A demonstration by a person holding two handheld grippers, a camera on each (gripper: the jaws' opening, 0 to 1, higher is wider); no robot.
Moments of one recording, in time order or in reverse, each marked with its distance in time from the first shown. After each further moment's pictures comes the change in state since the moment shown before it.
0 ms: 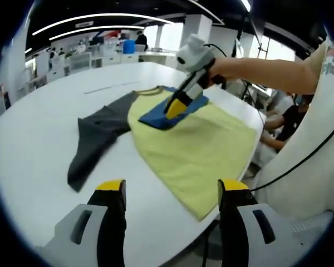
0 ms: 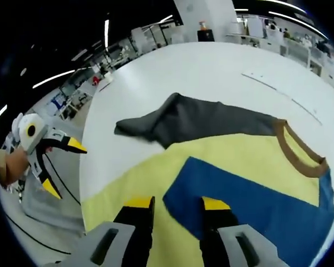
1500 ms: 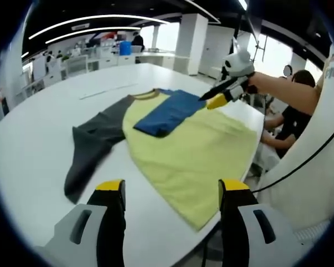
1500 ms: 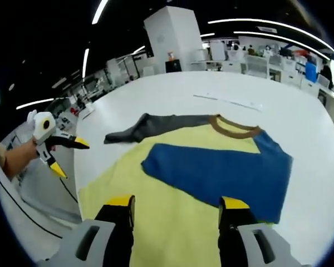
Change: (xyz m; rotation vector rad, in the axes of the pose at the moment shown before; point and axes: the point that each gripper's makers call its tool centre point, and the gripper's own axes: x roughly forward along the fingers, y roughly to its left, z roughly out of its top) left arm 0.010 -0.012 0.020 0.027 0.001 -0.007; right arm -0.104 -0.025 -0.072 0.117 -0.251 -0.195
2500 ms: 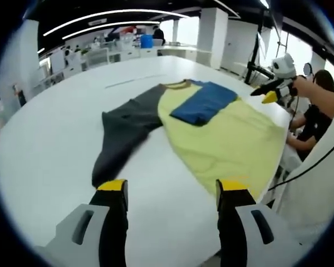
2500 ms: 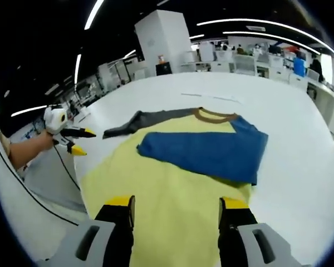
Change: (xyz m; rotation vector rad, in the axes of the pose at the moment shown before) left arm -0.004 0.068 -0.025 -0.060 0.053 0.197; right arm -0.051 -0.018 -0.042 0.055 -0.013 -0.055
